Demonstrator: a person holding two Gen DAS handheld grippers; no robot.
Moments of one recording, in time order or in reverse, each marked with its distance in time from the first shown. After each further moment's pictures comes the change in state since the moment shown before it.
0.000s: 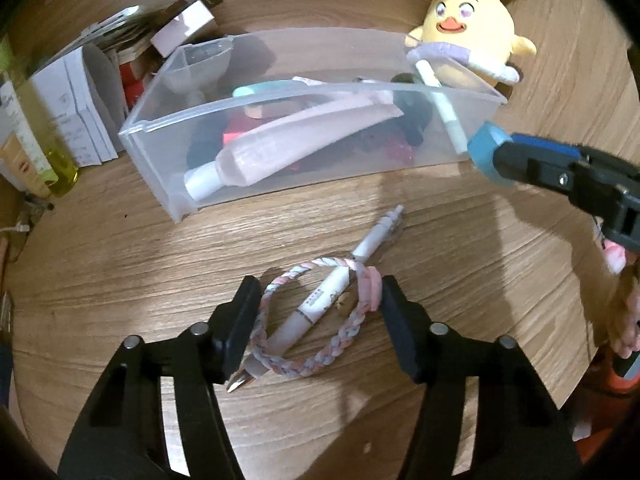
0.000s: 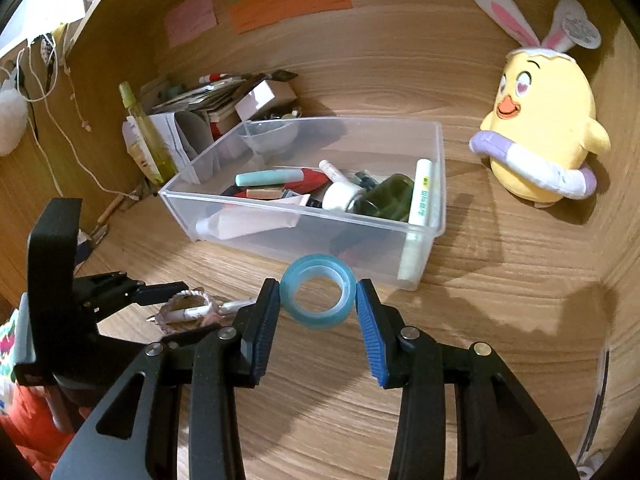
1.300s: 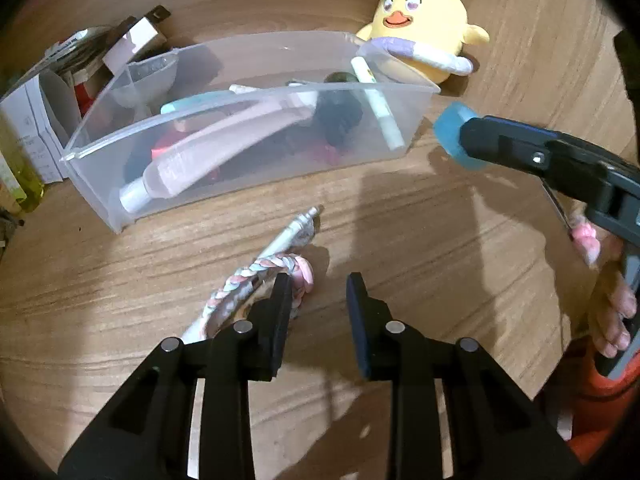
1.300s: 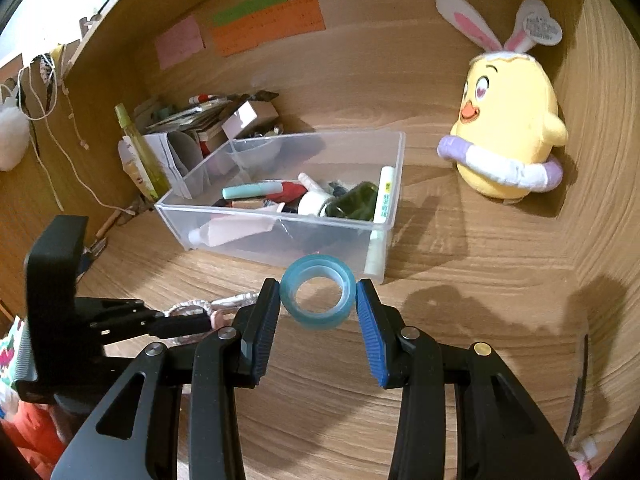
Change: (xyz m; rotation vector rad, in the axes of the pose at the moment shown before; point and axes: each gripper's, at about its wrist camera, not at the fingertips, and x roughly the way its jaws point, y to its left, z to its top) left arm -0.001 -0.047 0.002 0.051 -0.005 -0.082; right arm -0.033 -0.014 -0.007 0.032 -0.059 -0.032
